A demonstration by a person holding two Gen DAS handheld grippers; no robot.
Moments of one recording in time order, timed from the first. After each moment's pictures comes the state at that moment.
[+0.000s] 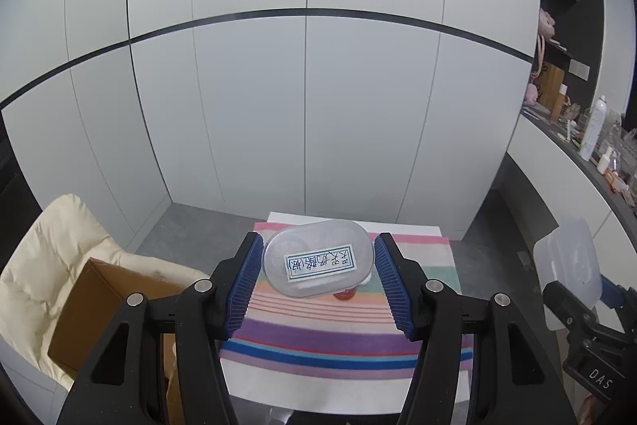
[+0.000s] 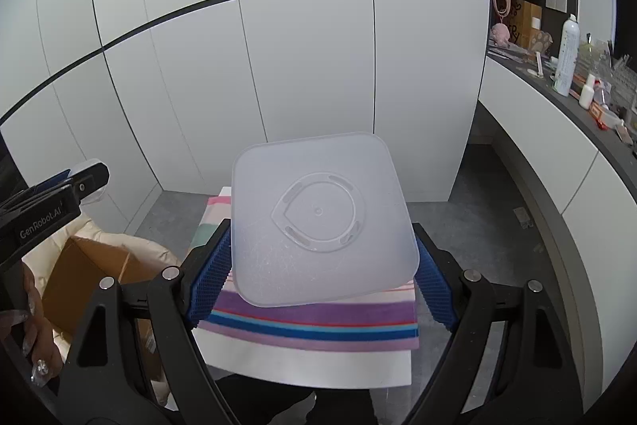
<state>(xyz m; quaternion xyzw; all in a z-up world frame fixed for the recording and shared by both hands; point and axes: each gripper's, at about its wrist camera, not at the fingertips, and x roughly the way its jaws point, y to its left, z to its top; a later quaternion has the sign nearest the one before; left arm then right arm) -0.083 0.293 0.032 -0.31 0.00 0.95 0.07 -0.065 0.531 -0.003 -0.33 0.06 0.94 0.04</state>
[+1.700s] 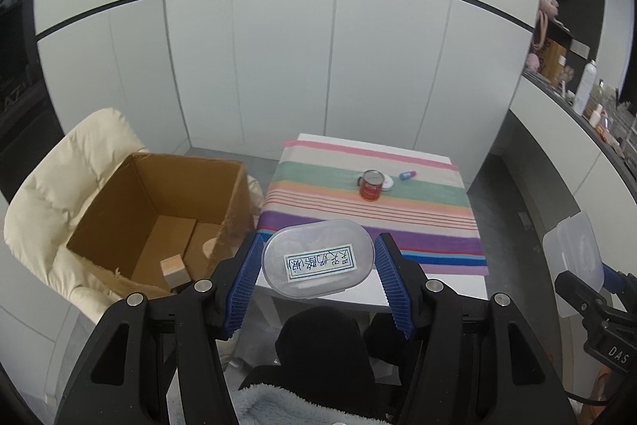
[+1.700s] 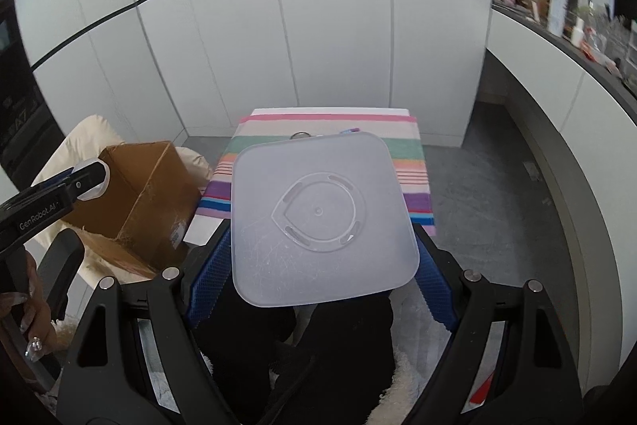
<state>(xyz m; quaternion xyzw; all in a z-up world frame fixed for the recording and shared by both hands) 0.084 0.193 -0.049 -0.37 -0.01 0.93 0.04 0.099 0.478 -0.069 -0.38 0.05 0.92 -0.01</state>
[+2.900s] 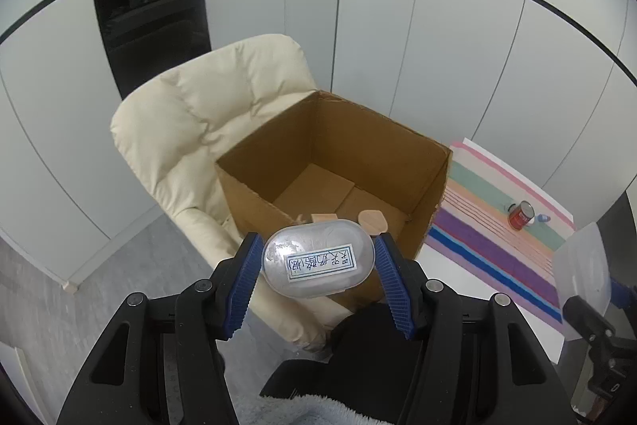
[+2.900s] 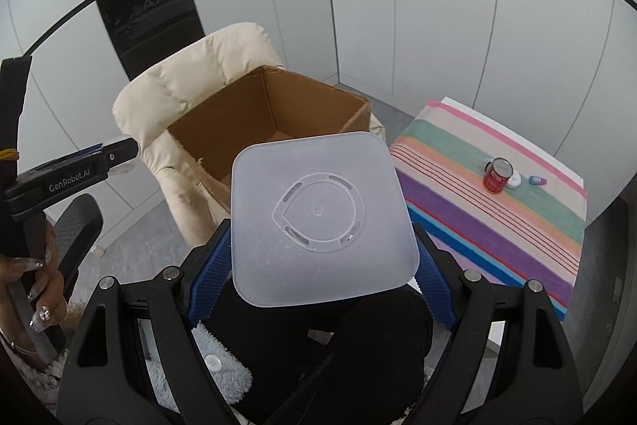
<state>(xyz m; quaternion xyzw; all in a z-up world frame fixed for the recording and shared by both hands) 0.096 0.002 -0.091 -0.40 -0.11 0.89 -0.19 0.026 0.264 -0.104 -0.41 -0.07 0.87 -0.28</state>
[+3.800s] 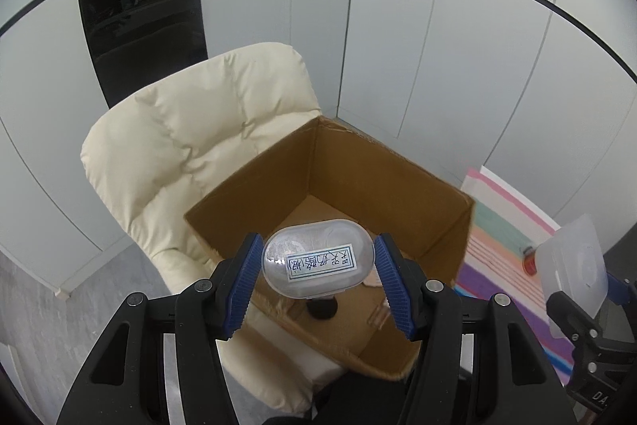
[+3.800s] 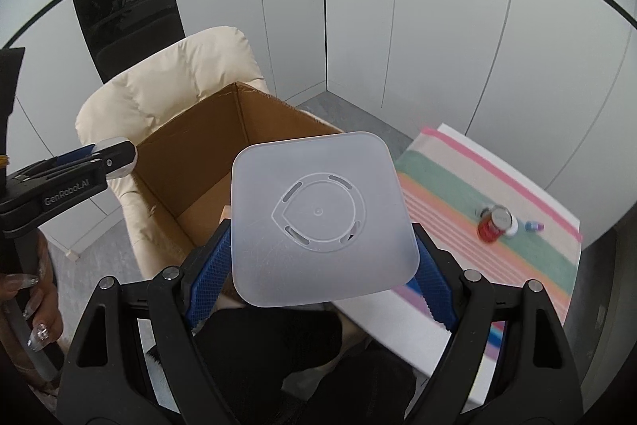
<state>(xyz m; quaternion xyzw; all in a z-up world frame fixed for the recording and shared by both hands) -0.009 -0.033 -0.103 -0.39 -0.13 0.89 -0.22 -0.079 0.206 -0.111 -0.40 -0.11 0.87 -0.27</state>
